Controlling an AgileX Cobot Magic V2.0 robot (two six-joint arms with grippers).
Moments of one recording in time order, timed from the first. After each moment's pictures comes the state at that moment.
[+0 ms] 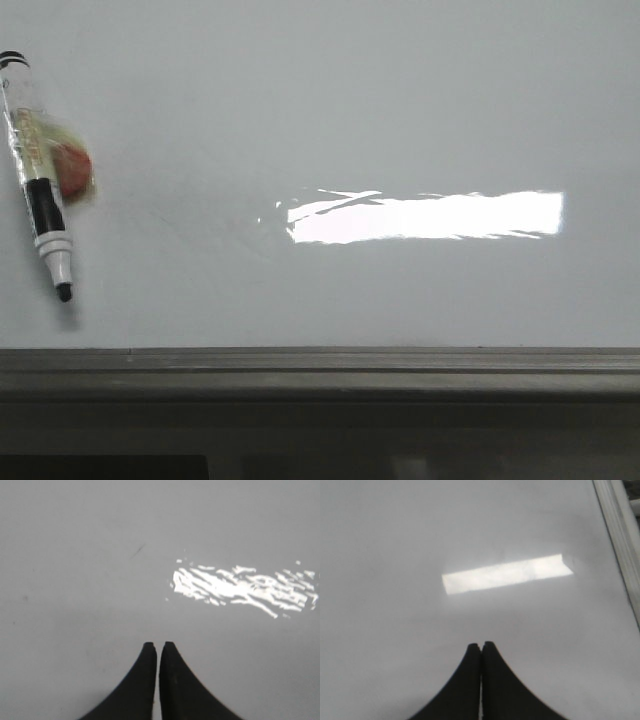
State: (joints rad) left arm 0.00 -0.01 0.00 0.01 0.17 -0.16; right arm -0.10 -0.01 0.01 0.01 0.14 0.12
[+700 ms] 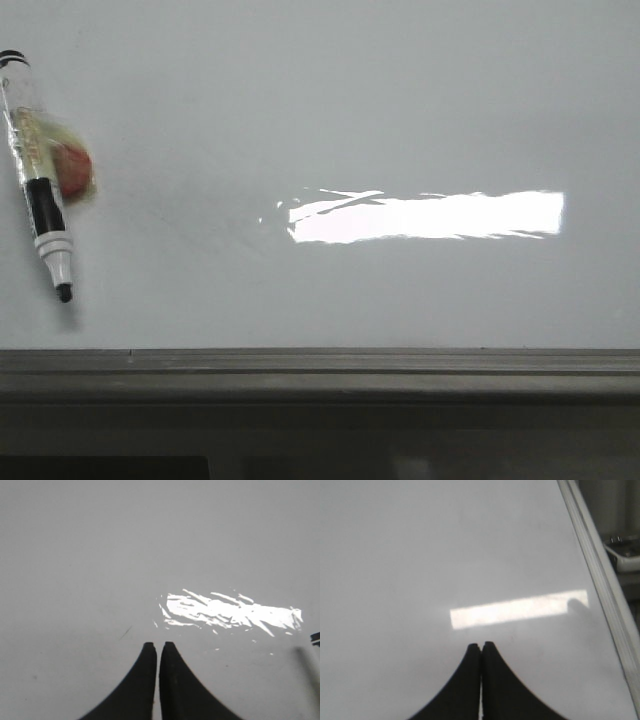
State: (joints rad) left arm 0.00 -0.01 -0.27 -0.02 0.38 -0.12; right arm -0.10 -0.01 -0.14 -0.01 0.23 0.12
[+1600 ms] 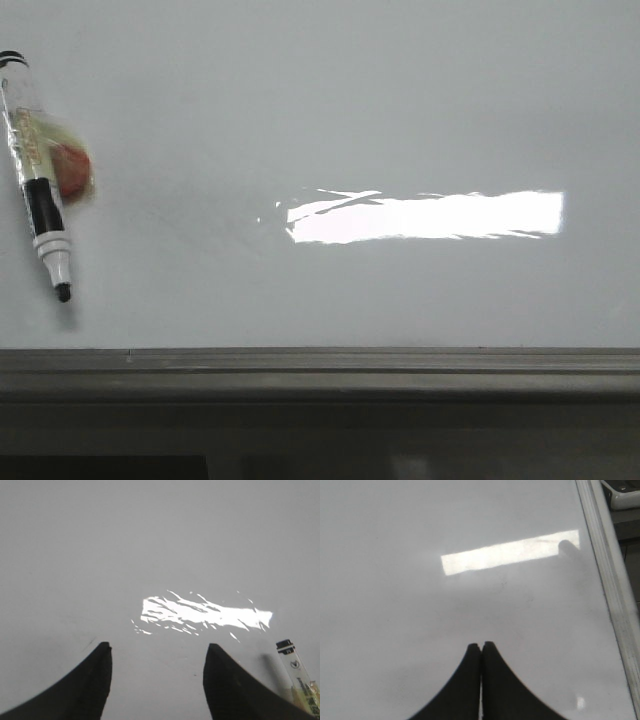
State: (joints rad) left arm 0.00 0.09 -0.24 -0.42 0.26 0.23; right arm -0.10 0.01 -0.23 0.02 0.48 0.12
